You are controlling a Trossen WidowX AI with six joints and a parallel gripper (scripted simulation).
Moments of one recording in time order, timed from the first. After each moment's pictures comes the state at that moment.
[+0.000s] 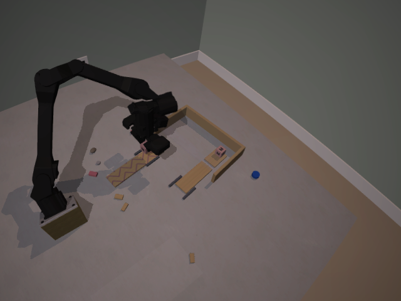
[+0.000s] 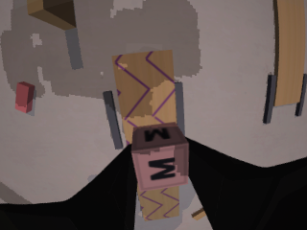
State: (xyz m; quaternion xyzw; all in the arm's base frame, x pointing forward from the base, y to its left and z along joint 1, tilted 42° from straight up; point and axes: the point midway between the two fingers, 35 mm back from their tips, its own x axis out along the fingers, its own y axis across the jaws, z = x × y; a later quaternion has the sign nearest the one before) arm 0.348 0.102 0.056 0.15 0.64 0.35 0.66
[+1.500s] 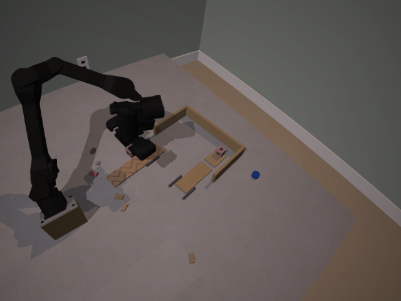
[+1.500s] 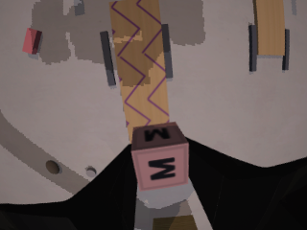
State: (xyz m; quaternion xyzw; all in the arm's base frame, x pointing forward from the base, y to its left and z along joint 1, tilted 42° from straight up) arm 0.290 0.061 0.072 0.15 0.65 0.35 0.66
